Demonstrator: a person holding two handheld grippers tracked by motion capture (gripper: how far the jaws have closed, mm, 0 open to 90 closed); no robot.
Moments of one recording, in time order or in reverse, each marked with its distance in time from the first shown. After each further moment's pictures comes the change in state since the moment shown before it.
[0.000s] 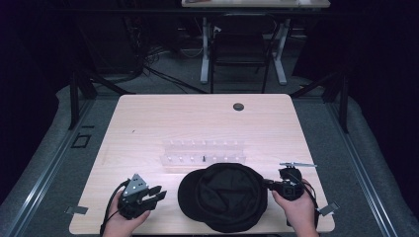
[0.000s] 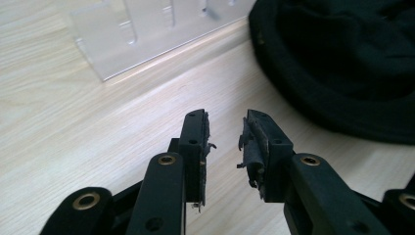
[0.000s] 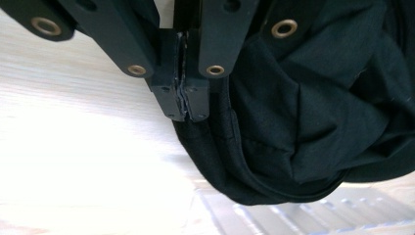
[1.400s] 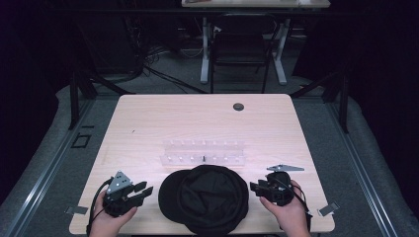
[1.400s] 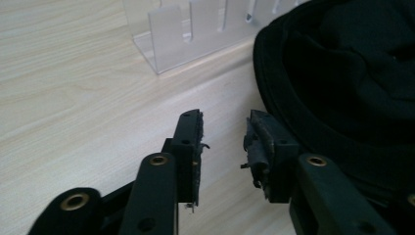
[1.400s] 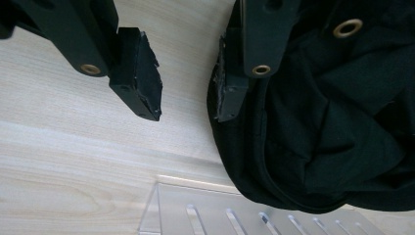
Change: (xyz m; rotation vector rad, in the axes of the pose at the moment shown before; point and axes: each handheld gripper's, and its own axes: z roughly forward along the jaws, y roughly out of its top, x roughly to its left) left arm 0.021 -0.005 -0.022 -0.021 0.056 -0.039; right arm 0.037 -0.009 0.003 -0.029 -0.028 -0.150
